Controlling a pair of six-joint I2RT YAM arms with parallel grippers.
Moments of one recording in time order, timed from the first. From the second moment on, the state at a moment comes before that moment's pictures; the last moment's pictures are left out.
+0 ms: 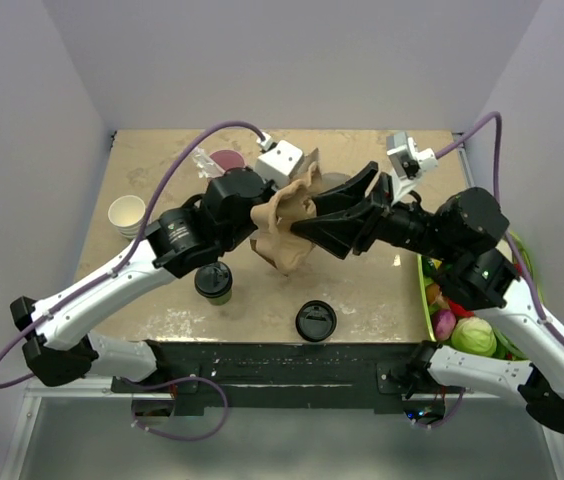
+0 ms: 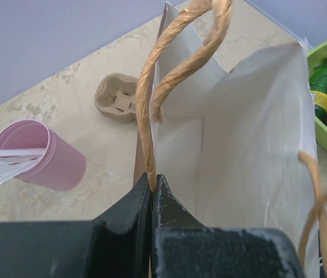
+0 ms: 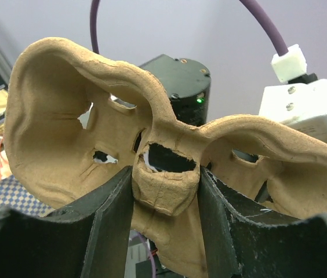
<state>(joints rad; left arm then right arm) -1.00 1.34 1.56 -0.56 -0.44 -0.06 0.87 0.96 1.35 -0.07 -0.42 0.43</state>
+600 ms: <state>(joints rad) -1.00 1.16 1.49 -0.61 -0.20 -0.11 0.87 0.96 1.23 0.10 -0.53 0.49</state>
